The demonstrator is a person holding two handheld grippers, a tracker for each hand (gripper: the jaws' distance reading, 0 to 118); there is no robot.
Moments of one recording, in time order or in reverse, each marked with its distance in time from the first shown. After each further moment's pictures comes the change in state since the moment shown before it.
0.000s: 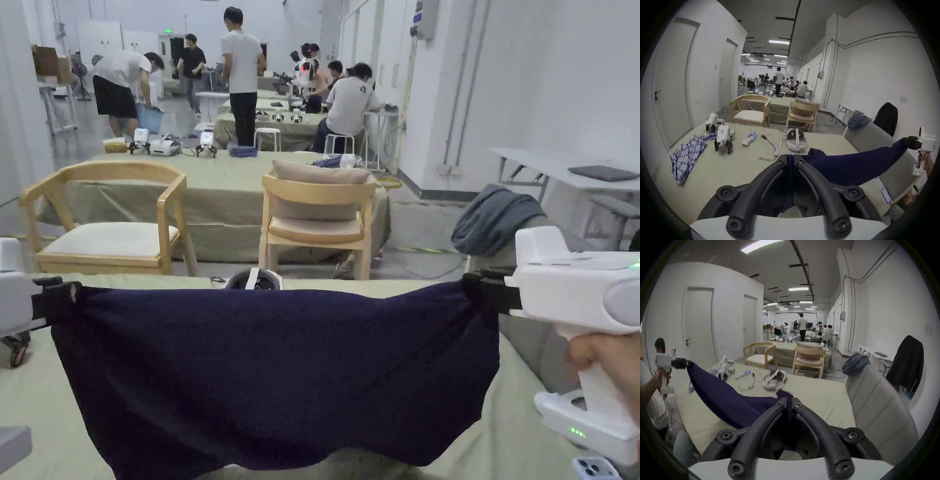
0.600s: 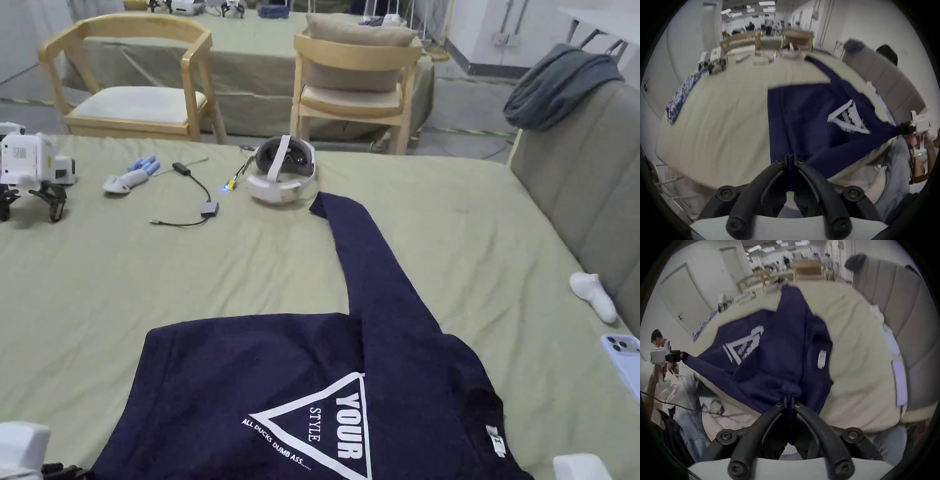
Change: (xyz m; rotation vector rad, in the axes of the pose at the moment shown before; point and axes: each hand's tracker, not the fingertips) left arm -0.018 -0.279 0.060 -0.688 0.028 -0.120; right arm -0.036 -0.324 0.026 -0.744 0.112 -0.238
